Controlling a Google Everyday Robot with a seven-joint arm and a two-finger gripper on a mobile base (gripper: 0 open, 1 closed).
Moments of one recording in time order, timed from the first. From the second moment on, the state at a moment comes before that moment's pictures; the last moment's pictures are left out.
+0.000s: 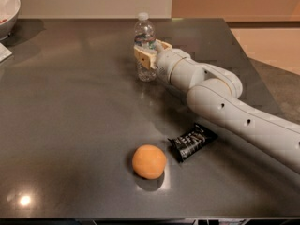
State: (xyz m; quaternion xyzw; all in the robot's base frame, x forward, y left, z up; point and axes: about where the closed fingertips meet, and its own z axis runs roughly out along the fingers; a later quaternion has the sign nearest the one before) arm 0.677 0.002 0.922 -0.66 -0.23 -0.68 0.23
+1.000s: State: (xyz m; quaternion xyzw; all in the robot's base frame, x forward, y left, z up) arm 0.683 -0.002 0.912 -0.65 -0.22 -0.68 0.24
